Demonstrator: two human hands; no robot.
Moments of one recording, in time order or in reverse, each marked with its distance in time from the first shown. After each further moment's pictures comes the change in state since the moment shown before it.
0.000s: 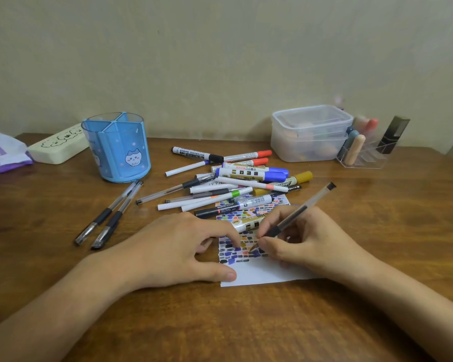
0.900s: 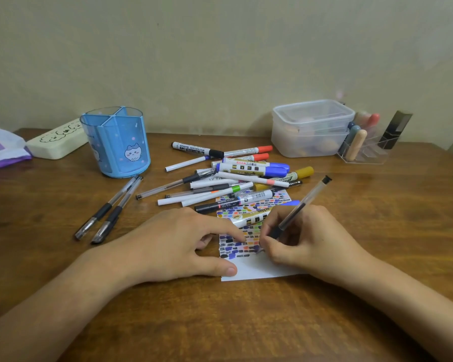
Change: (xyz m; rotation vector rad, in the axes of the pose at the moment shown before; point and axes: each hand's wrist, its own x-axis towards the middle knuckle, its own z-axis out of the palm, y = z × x) left_hand 0.000 0.001 -0.001 -0.030 -0.004 0.006; right_hand -0.004 0.001 0.007 -0.226 0.050 -0.057
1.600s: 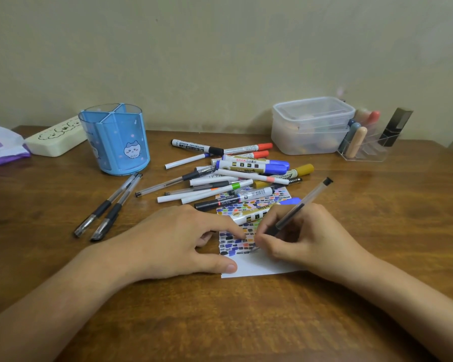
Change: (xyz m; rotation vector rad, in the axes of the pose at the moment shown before) left_hand 0.000 -0.001 0.000 0.028 -0.006 -0.005; right_hand -0.001 -0.002 0.001 0.068 -0.016 -0.006
